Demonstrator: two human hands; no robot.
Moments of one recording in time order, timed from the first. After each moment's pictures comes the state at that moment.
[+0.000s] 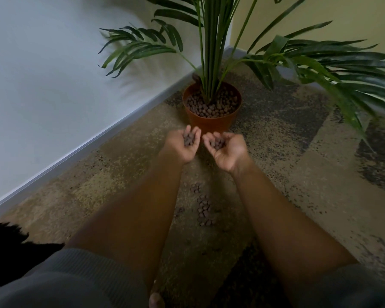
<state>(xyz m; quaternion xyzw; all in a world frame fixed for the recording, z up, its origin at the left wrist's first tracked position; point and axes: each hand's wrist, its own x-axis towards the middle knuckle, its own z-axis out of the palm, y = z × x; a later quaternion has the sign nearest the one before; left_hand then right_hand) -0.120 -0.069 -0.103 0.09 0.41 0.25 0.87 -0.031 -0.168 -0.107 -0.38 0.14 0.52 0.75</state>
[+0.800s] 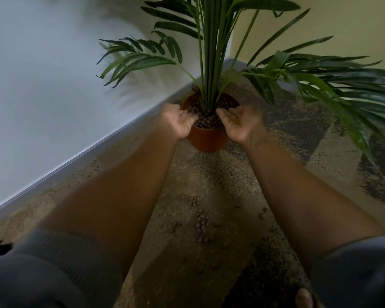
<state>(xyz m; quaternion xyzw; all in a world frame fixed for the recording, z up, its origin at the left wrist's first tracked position) -0.082 -0.024 -0.045 0.17 0.34 0.29 0.88 0.037 -0.131 -0.049 -0.33 0.09 0.46 0.82</state>
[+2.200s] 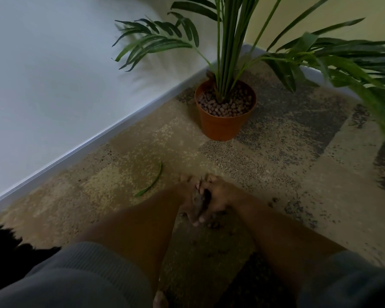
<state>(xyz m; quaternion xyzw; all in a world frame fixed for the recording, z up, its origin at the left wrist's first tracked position) -0.199 -0.103 -0.189 0.85 0.33 -0.29 0.29 -0.073 -0.198 -0.203 -0.76 -0.54 0.37 -0.03</state>
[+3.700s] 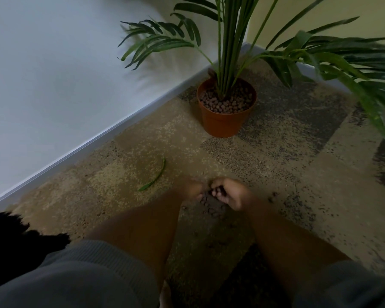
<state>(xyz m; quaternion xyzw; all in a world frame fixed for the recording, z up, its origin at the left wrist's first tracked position) -0.195 -0.120 -0.208 0.62 0.51 -0.05 0.60 -0.076 -0.218 -0.200 -0.64 0.02 0.60 0.48</state>
